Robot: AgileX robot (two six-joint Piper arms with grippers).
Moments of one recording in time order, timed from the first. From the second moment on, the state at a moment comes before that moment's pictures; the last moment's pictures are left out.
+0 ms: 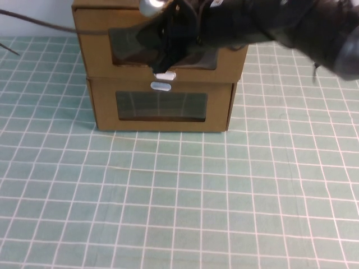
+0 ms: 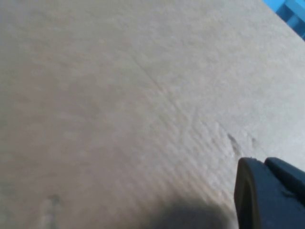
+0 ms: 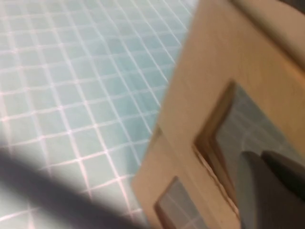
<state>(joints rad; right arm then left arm) 0.56 1.92 -1.86 0.71 0.59 -1.11 -0.22 2.00 -2.17 -0.74 1.04 0.48</state>
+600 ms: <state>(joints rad) 0.56 1.65 -1.86 0.32 0.78 -0.61 -0.14 1.53 -2.16 -0.53 1.15 0.42</state>
